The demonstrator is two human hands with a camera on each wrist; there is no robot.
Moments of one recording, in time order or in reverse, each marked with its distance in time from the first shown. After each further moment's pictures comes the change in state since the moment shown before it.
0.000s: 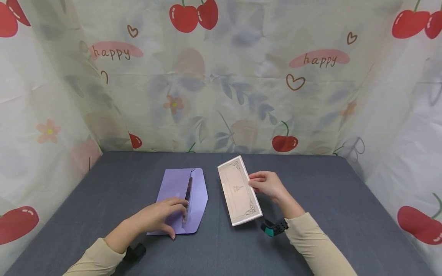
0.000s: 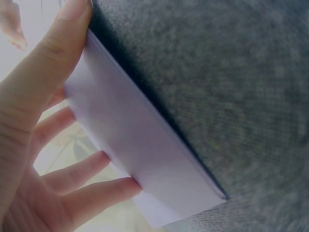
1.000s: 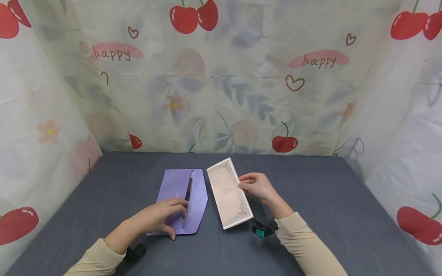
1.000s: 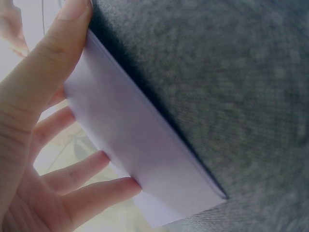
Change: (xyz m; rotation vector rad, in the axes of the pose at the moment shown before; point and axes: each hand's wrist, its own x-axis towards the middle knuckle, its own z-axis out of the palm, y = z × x) left_hand 0.000 -0.001 0.001 -0.005 0.002 -0.007; right_hand 0.003 -0.009 0.025 0.061 -0.020 0.008
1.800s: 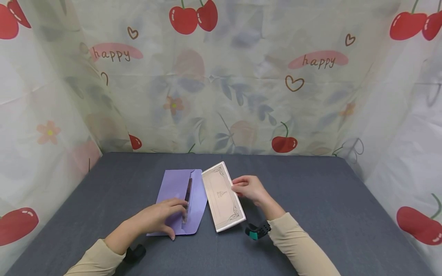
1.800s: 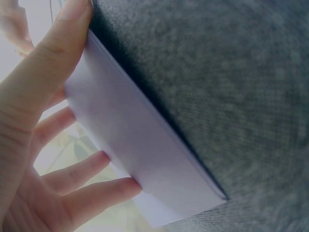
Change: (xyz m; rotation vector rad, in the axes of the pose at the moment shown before) left_hand 0.001 -0.002 0.003 0.013 -0.008 -0.007; right_hand 0.007 0.004 0.021 0.039 -0.019 0.016
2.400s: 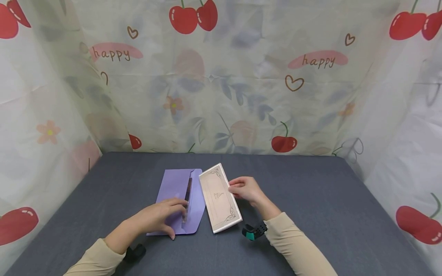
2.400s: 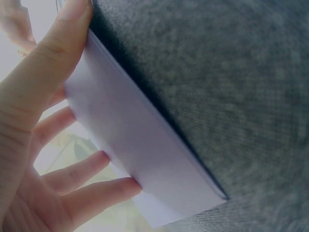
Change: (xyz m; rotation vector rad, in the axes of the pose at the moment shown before) left_hand 0.000 0.002 -0.002 -0.021 -0.029 -0.037; right_hand 0.006 0.002 0.012 0.021 0.005 0.046
